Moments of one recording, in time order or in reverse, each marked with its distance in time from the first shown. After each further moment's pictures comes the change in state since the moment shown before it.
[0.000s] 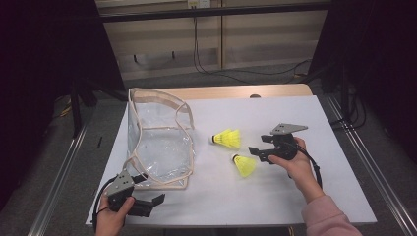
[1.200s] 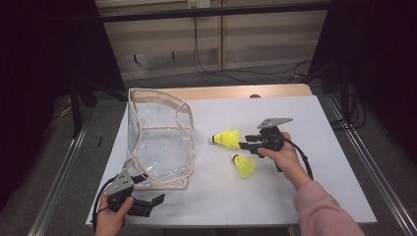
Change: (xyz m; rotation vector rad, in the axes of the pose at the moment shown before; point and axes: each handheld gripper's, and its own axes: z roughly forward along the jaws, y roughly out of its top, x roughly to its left) left arm 0.000 0.000 0.000 -0.002 -0.003 -0.007; right arm -0.002 0.016 0.035 0.041 0.106 0.006
